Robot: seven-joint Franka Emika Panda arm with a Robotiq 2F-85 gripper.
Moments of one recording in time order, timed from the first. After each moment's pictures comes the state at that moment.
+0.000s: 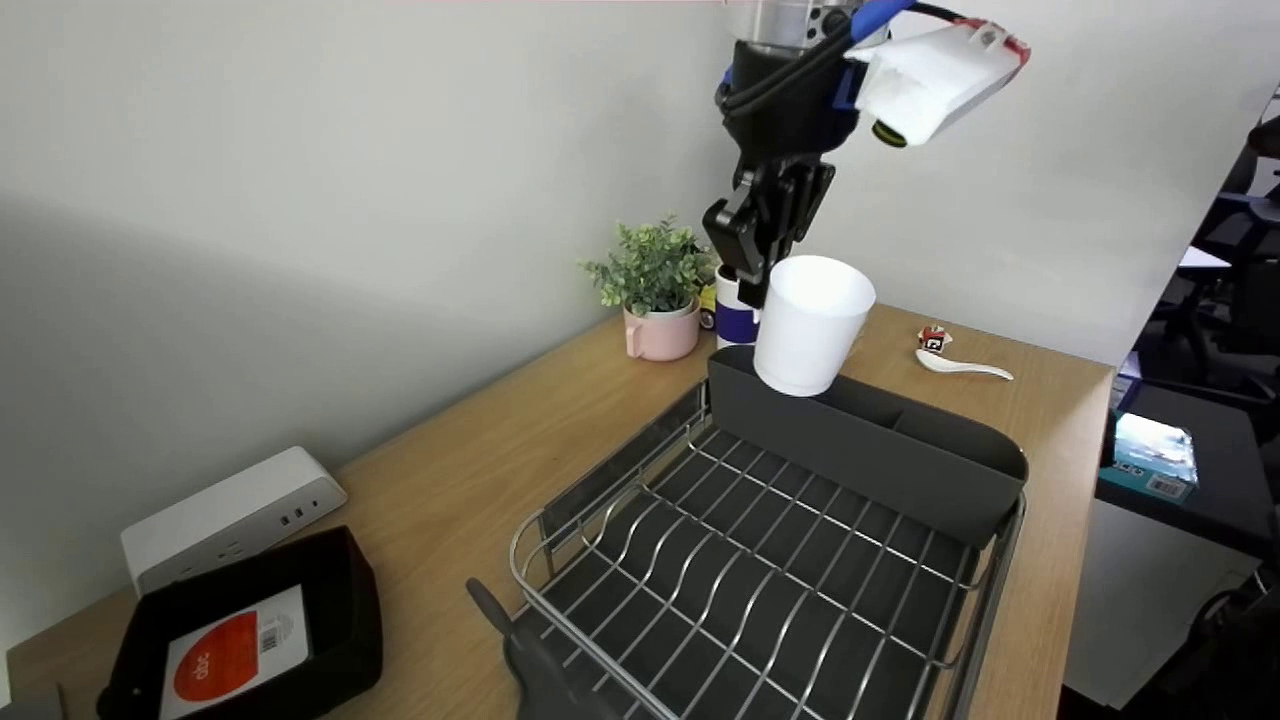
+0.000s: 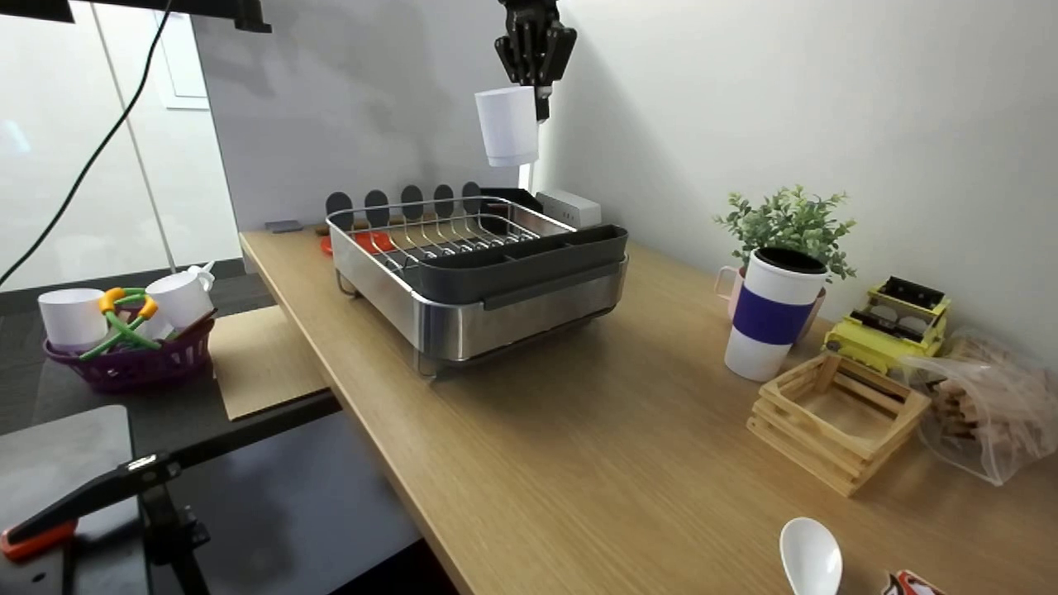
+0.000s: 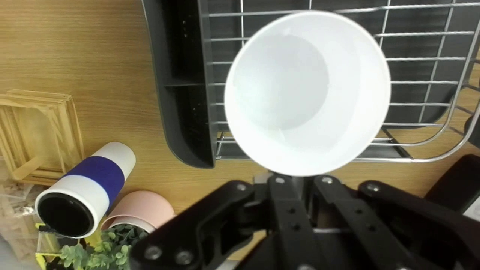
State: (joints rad) arm 0.27 0.32 0.03 -1.64 -0.18 2.07 0.41
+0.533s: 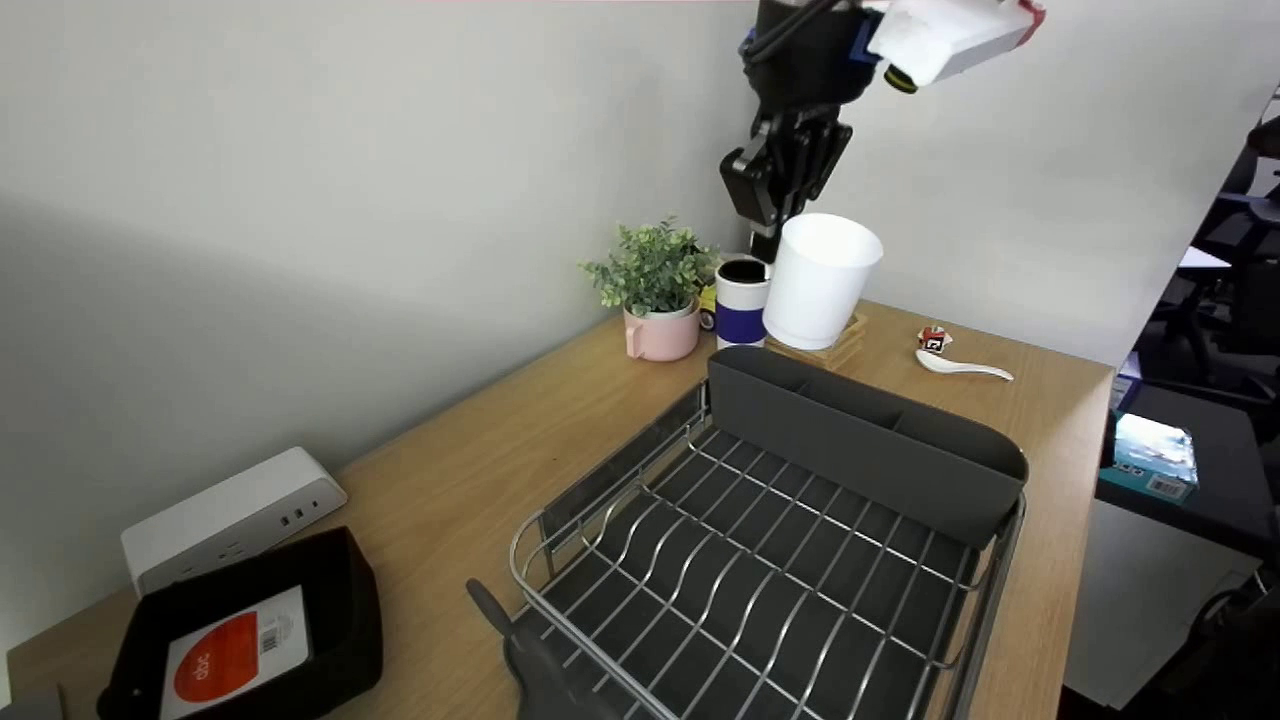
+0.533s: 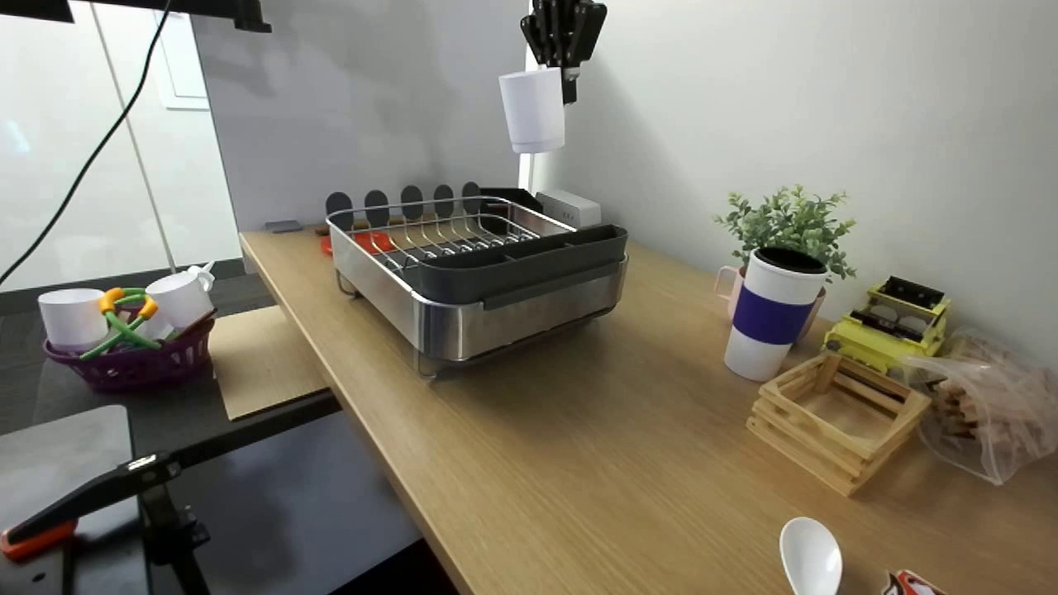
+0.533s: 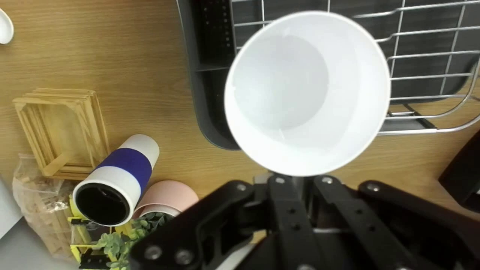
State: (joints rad) arm 0.22 0.29 0.03 -1.64 -0.17 2.07 0.41
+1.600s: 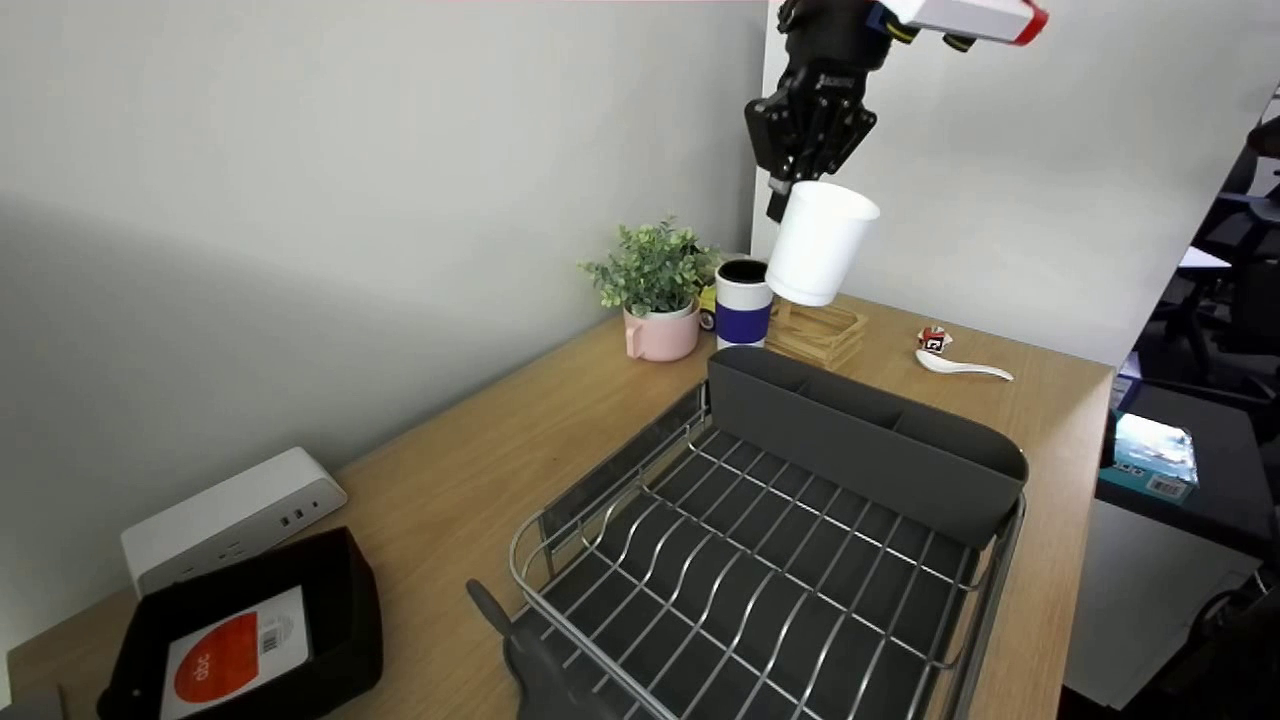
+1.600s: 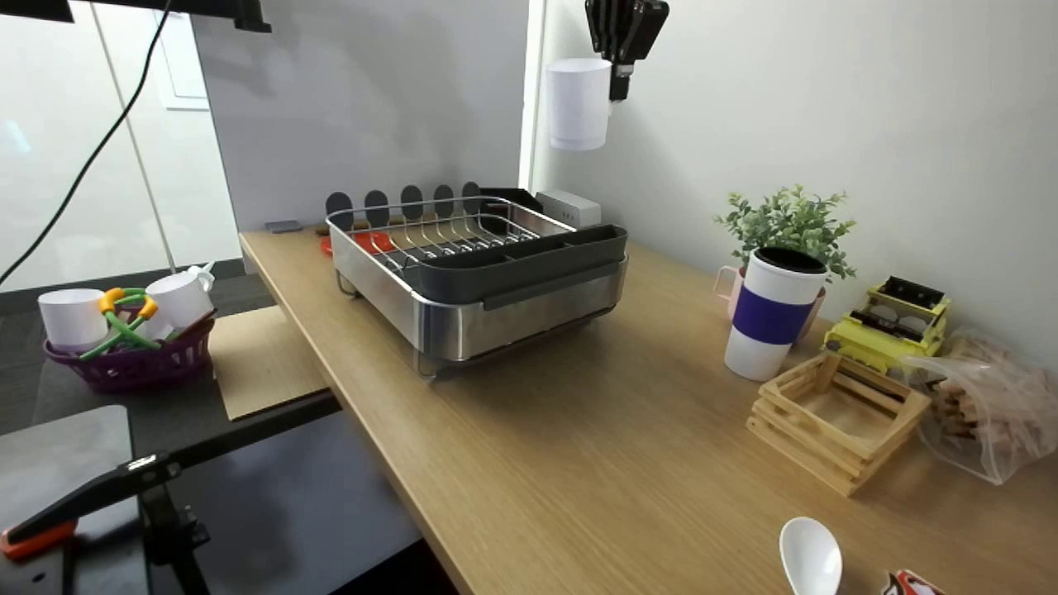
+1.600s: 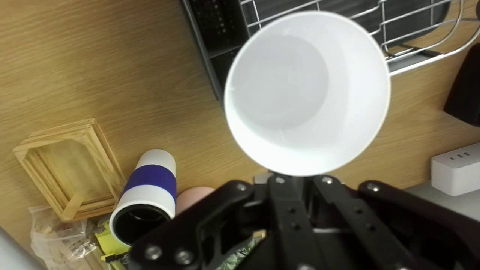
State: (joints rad) arm 0.08 0.27 0.02 -1.66 0.04 2.13 0.40
